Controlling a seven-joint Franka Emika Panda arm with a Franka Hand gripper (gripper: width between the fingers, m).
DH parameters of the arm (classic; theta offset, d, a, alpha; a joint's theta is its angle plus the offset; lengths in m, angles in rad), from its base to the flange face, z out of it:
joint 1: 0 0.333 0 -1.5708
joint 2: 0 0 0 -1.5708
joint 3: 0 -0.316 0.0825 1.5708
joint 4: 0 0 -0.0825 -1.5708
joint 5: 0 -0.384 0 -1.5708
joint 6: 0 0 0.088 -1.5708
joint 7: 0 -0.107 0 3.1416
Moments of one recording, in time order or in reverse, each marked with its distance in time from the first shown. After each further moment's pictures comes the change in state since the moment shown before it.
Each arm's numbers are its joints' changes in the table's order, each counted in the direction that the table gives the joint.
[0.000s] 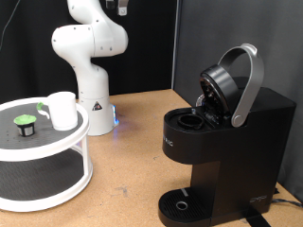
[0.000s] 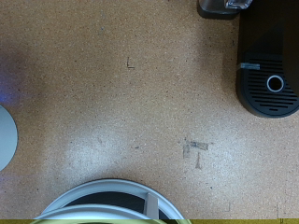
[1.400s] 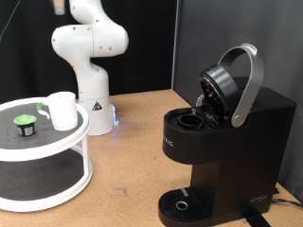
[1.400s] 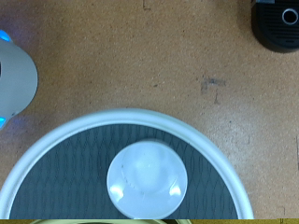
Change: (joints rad) arm -0.064 -0.038 0.251 -0.006 0.166 -0.040 0.215
